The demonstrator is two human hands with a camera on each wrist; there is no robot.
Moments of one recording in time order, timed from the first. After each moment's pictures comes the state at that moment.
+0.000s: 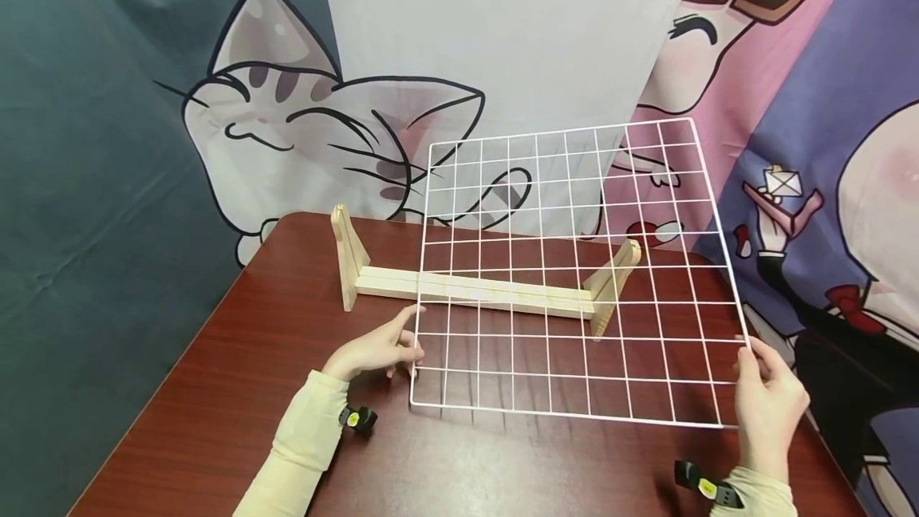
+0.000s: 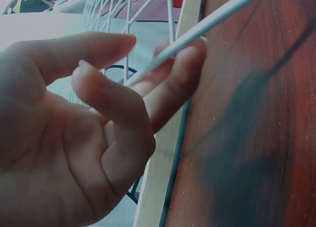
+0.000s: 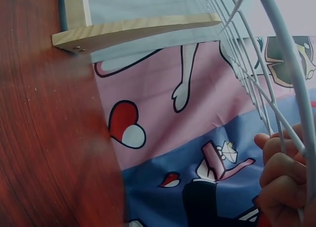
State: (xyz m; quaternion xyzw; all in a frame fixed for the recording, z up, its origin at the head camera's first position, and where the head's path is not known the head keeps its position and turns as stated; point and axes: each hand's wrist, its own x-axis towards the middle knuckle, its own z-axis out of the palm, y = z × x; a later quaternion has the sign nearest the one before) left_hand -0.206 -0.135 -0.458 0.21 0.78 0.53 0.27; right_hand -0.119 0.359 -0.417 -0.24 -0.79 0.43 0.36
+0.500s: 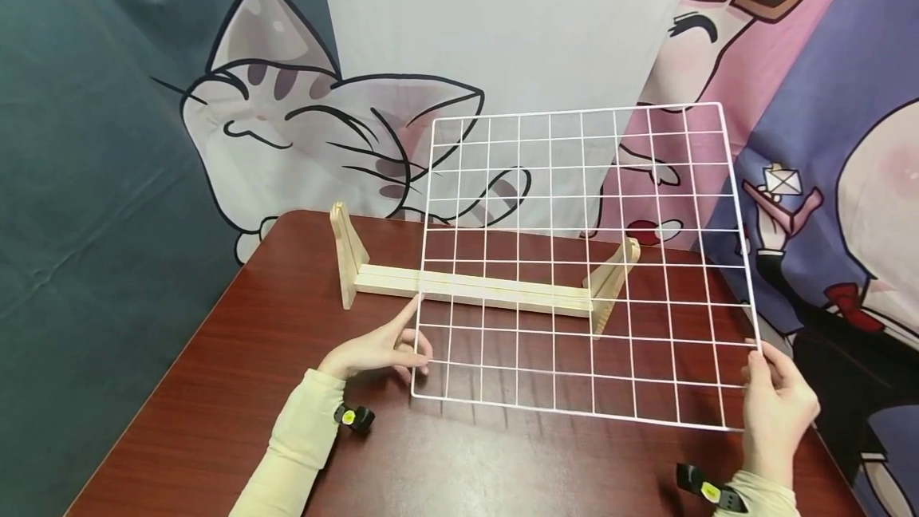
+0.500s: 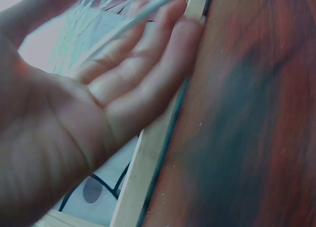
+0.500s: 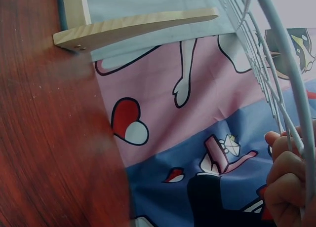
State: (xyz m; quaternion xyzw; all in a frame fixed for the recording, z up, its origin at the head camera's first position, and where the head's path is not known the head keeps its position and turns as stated) left_hand -0.207 -0.139 -0.463 0.27 0.69 0.59 0.31; right_hand -0.115 0.364 -0.418 -0.22 -0.66 0.60 0.39
